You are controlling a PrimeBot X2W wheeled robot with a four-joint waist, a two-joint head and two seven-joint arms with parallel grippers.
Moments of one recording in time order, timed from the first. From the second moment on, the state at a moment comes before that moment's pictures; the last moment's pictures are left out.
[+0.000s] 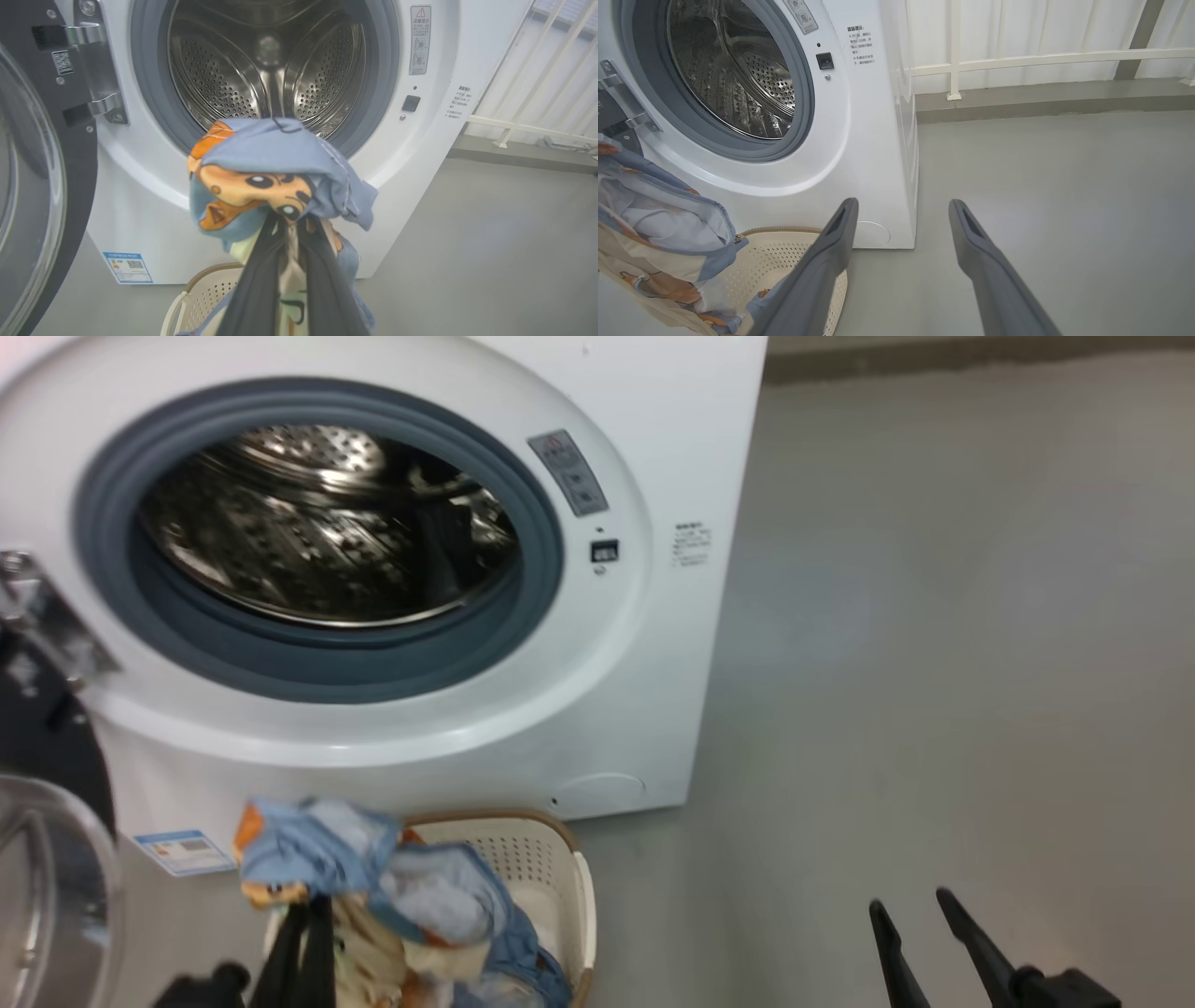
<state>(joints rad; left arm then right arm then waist) 0.10 0.06 -0.11 0.06 -0.31 -0.04 -0.25 0.18 -0.05 0.02 0.06 0.16 0.13 -0.25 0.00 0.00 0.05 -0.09</state>
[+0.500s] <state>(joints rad) -0.42 0.21 -0.01 0.26 -0.33 -0.06 -0.22 0.02 -0.04 0.09 0.04 0.25 0.13 -0.25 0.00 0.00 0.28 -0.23</state>
